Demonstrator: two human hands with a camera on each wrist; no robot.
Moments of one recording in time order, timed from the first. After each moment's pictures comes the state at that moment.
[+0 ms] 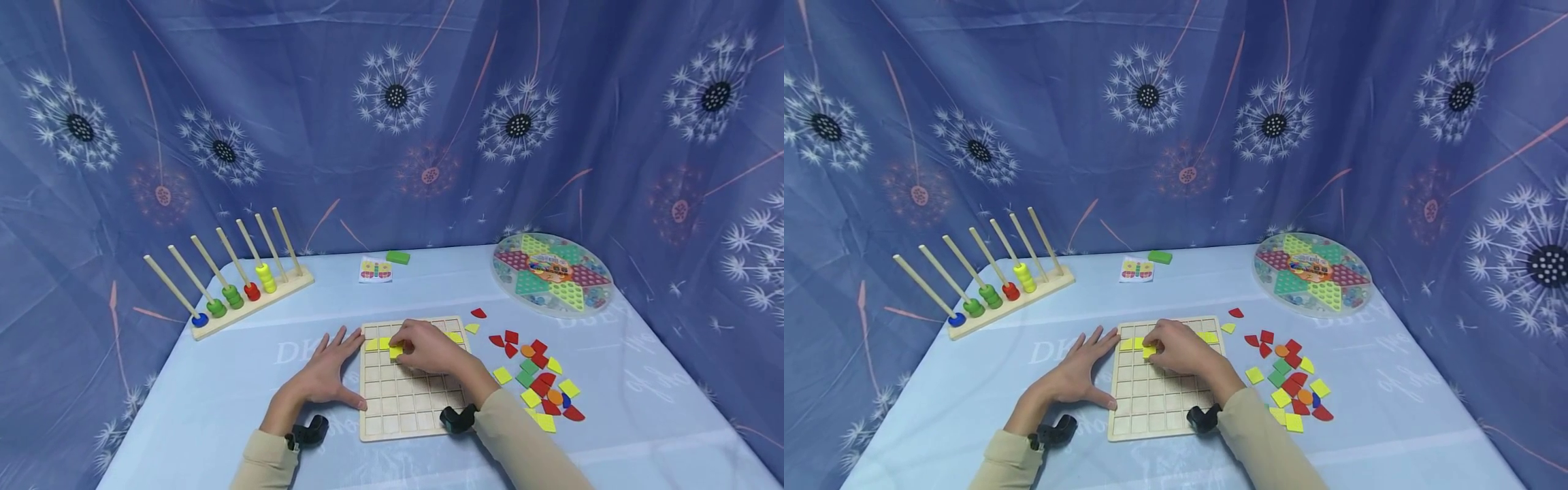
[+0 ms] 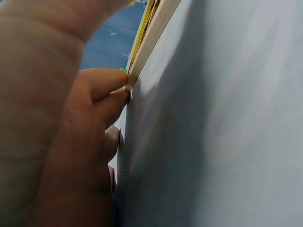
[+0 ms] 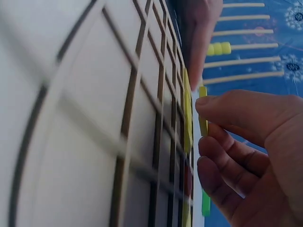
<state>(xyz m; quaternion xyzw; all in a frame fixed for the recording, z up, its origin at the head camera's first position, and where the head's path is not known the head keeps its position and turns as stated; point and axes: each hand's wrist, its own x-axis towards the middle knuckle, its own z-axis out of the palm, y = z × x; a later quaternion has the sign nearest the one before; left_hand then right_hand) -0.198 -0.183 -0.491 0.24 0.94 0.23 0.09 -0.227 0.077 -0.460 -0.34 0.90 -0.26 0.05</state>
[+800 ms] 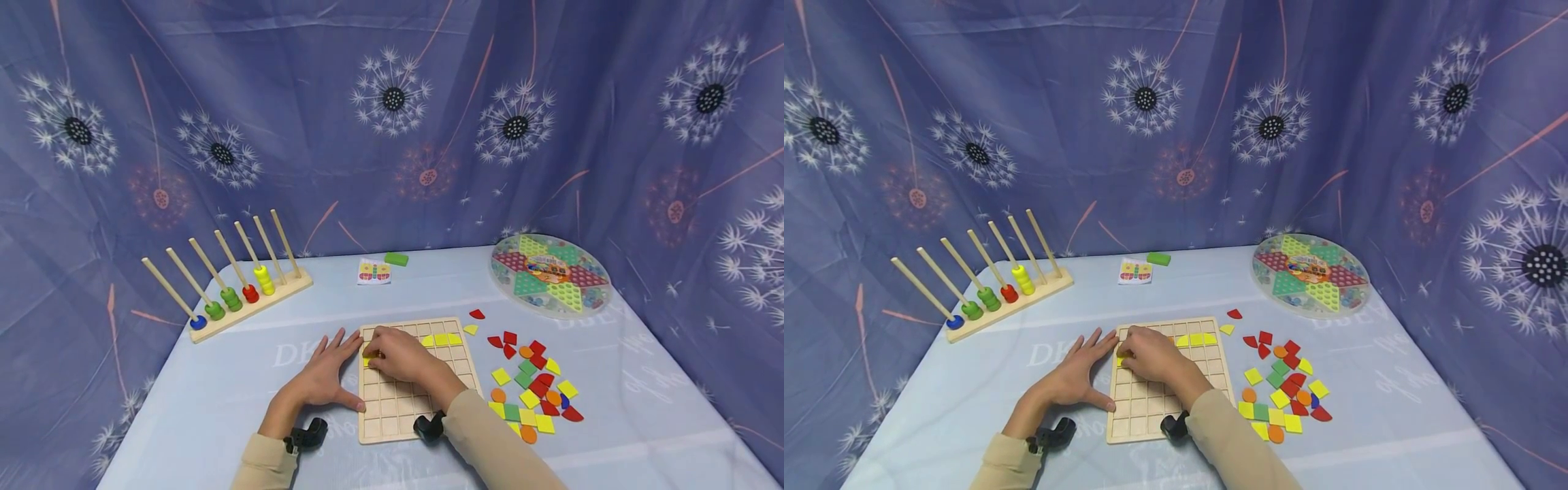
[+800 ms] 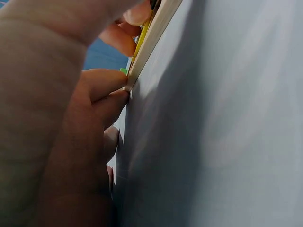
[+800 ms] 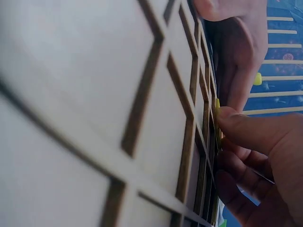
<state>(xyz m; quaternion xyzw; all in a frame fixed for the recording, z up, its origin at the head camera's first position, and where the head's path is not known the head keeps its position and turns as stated) -0.200 -0.185 -0.491 0.26 0.93 0.23 0.08 -0.224 0.029 -0.466 -0.36 0.91 -0.21 0.01</state>
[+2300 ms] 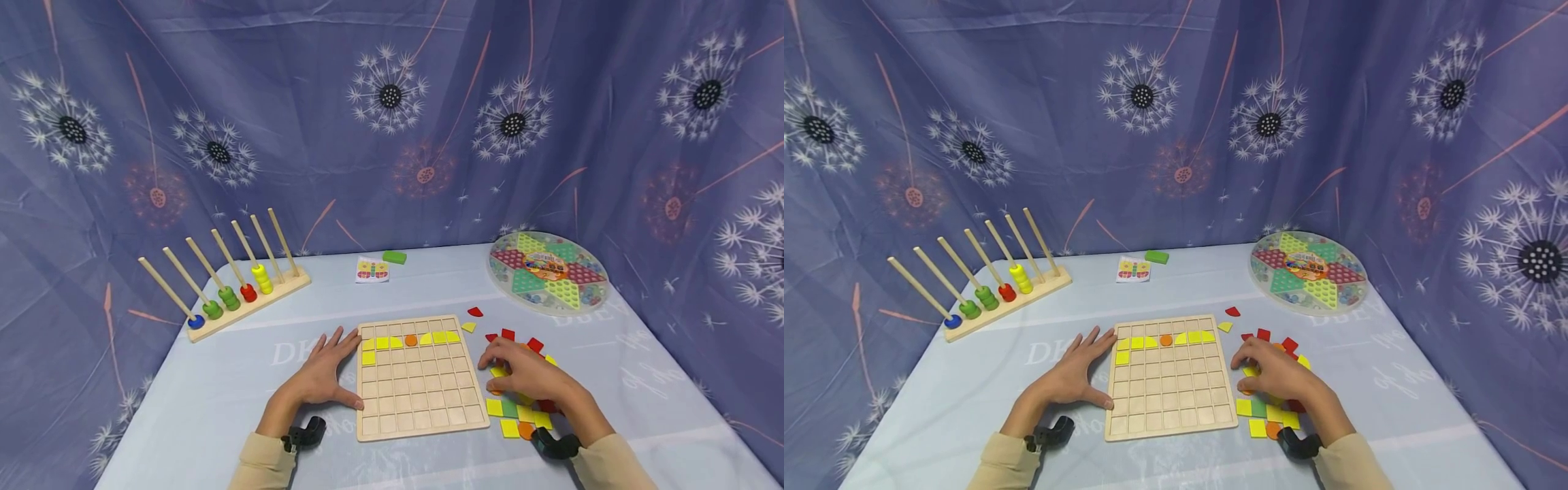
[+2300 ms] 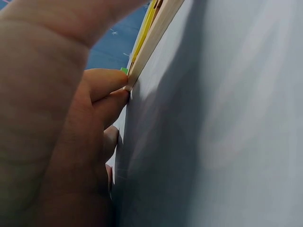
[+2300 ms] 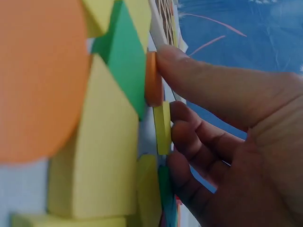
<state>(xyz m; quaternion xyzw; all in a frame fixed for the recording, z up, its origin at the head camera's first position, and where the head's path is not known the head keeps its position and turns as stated) -0.200 -0.185 -0.496 0.26 0.94 0.23 0.06 -0.179 0.240 -0.469 -0.23 0.92 -0.30 0.11</state>
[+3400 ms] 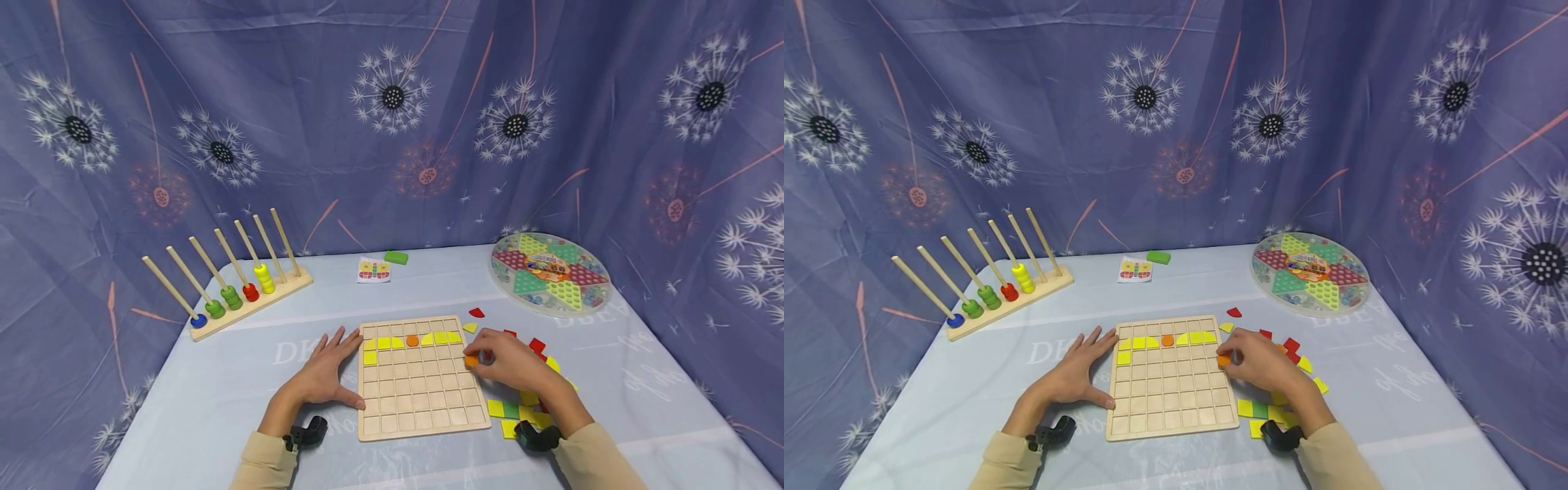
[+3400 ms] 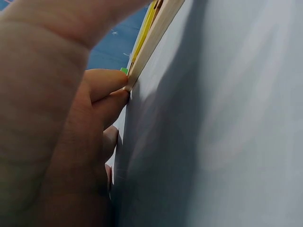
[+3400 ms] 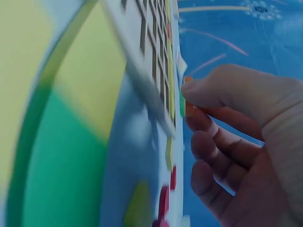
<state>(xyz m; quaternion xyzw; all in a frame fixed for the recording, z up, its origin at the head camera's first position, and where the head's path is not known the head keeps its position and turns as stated) -0.198 -0.185 -0.492 0.26 0.93 0.24 0.06 -0.189 0.210 -0.456 -0.24 0.93 -0.28 0.05</state>
